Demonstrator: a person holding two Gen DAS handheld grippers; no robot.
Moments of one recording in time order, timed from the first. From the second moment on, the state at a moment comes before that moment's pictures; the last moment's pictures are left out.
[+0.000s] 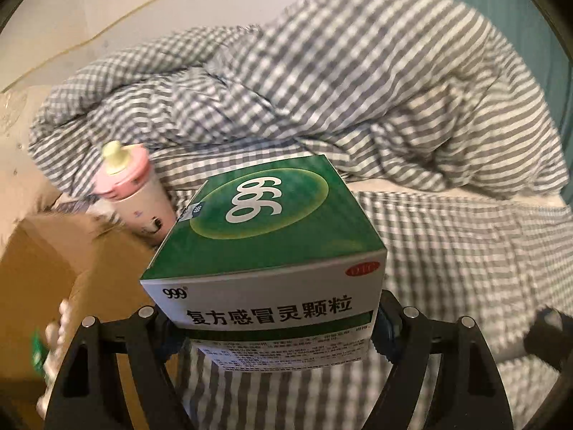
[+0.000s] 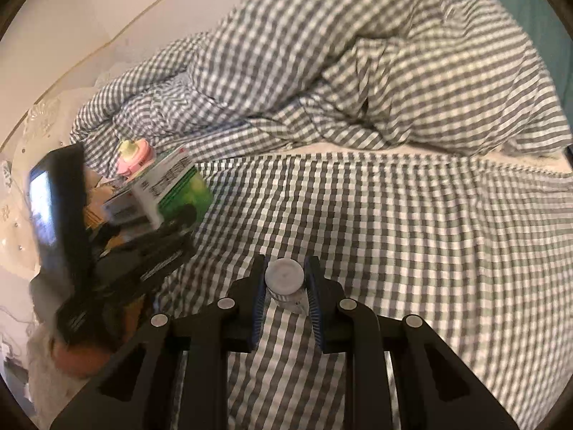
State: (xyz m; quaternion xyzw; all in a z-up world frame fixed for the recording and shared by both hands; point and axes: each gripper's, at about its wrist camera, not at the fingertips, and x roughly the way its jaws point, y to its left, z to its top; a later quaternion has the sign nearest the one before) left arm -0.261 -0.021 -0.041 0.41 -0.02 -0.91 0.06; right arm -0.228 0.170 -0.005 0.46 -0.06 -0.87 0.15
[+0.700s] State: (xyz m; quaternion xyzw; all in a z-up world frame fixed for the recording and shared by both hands) left arm -0.093 -0.212 0.041 0.39 0.04 -0.91 0.16; right arm -0.140 -0.068 0.065 0.42 0.01 -0.85 0.30
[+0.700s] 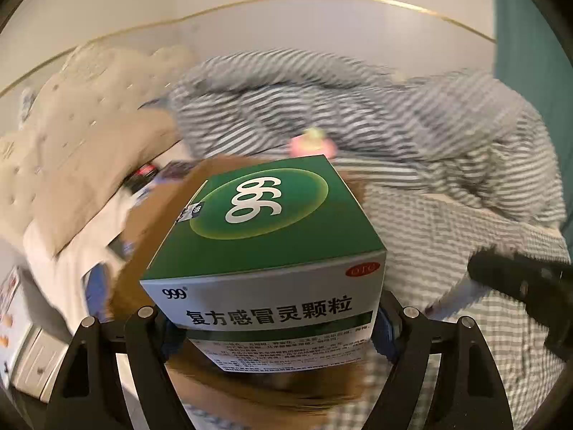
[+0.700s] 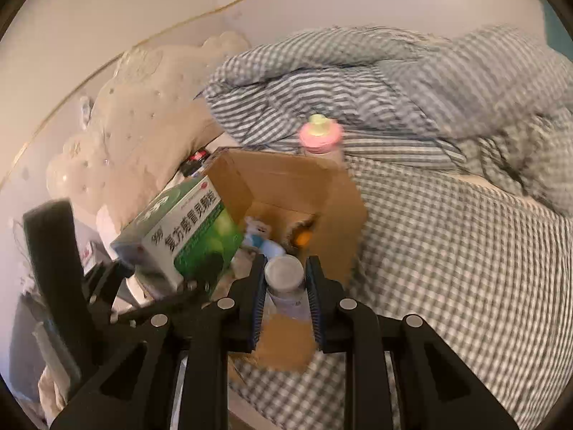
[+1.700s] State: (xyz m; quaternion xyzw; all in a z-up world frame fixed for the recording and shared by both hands) left arm -0.067 -0.145 0.031 0.34 -0.03 -0.94 0.08; right arm -0.076 0.057 0.035 0.39 0.01 -0.92 0.03
